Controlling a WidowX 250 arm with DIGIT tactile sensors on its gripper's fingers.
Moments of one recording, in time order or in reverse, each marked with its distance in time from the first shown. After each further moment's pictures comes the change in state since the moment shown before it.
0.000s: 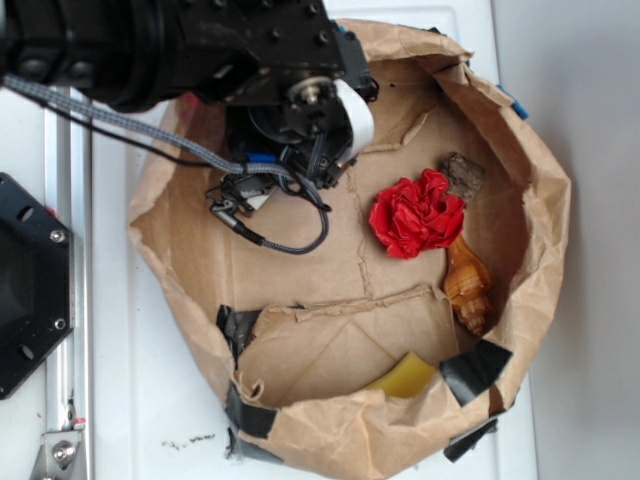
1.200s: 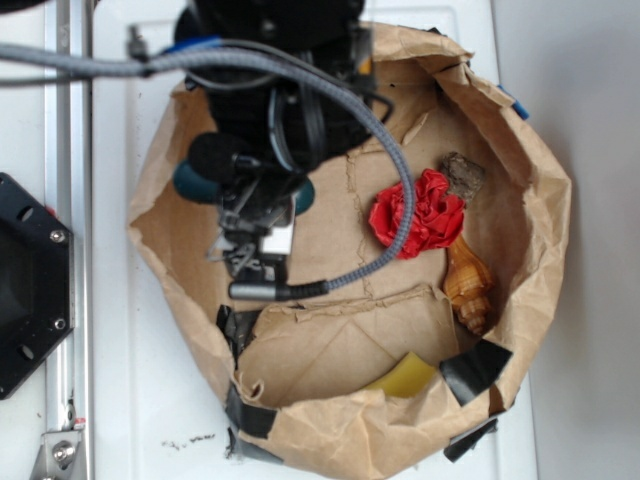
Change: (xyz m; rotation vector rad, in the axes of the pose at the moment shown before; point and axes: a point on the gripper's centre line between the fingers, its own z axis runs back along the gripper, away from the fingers) arm 0.025 -0.042 0.133 -0.180 -0.238 0.633
